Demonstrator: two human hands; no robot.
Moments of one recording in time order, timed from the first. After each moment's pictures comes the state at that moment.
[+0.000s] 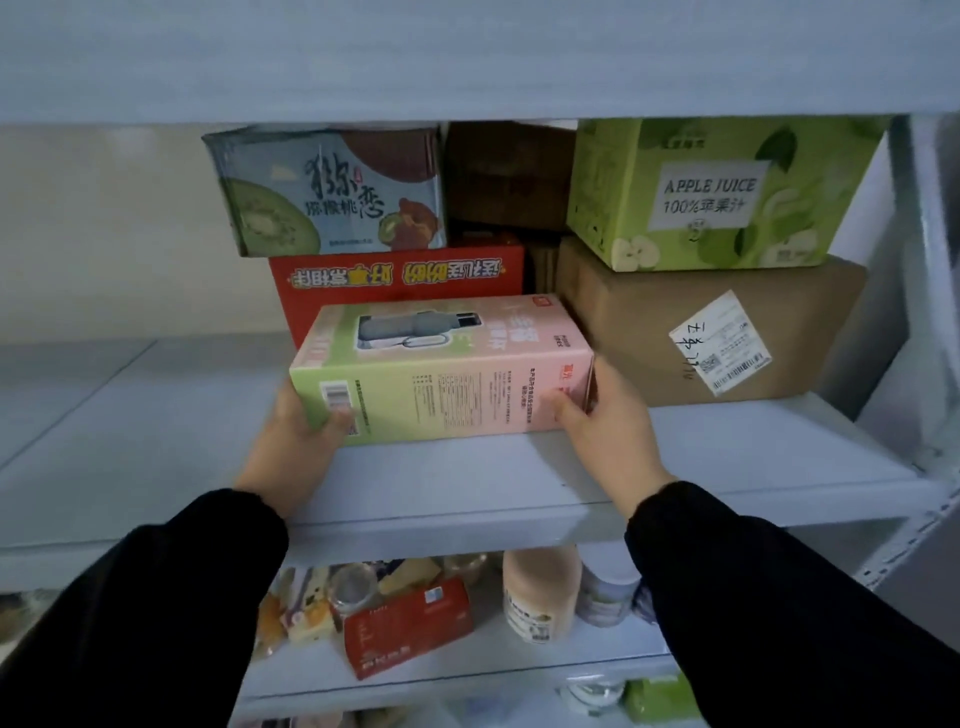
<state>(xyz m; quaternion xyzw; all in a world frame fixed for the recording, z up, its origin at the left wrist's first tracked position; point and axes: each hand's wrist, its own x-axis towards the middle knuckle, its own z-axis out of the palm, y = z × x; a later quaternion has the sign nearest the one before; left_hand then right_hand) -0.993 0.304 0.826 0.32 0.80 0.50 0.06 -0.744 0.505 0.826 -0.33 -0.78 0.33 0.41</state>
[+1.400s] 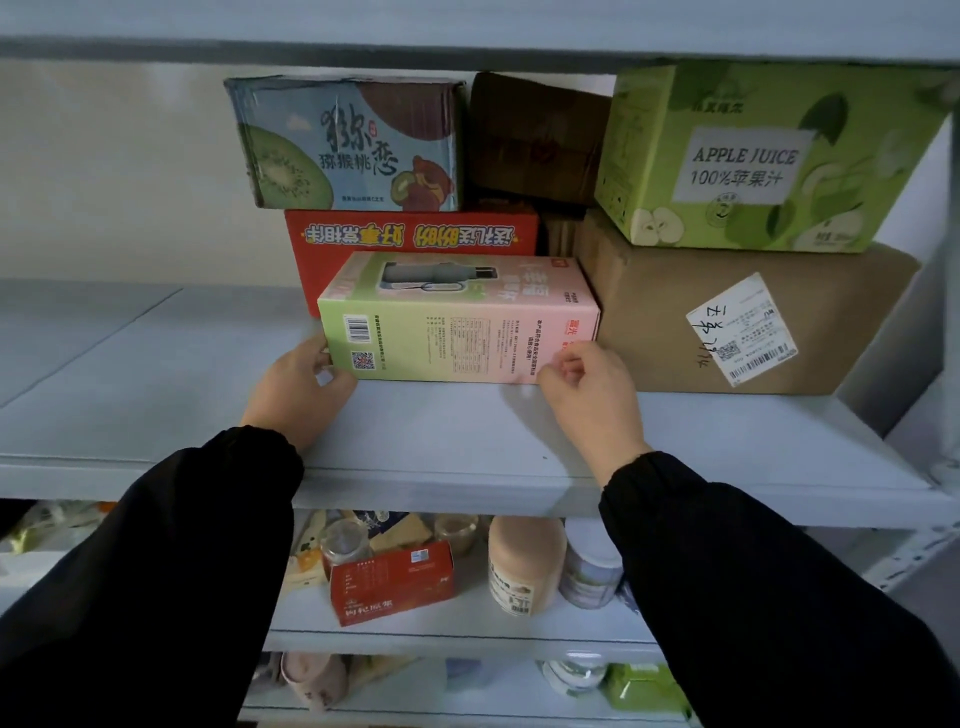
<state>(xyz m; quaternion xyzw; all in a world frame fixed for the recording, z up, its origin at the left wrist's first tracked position) -0.987 0.314 0.815 0.34 0.85 0.40 -0.02 -0.756 0.527 0.812 -0.36 -0.80 0.31 0.37</state>
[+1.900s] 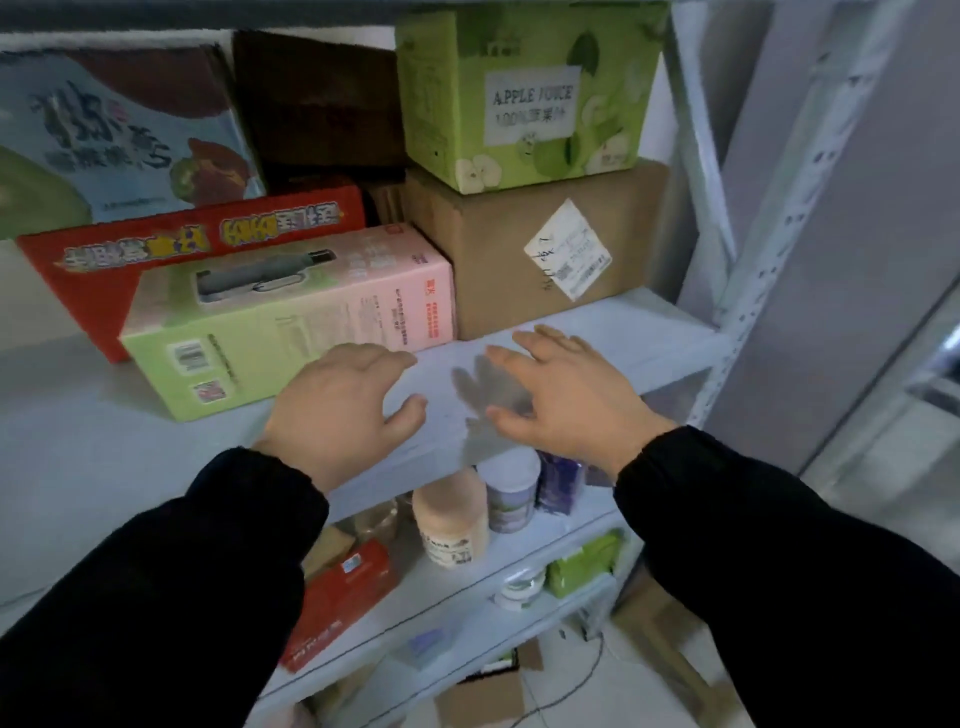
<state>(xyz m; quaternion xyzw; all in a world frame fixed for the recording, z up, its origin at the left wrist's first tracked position) -0.887 0.365 0.844 0.70 0.69 0.15 -0.12 -0.654 0.473 0.833 -0.39 -0.91 -0.01 0.10</state>
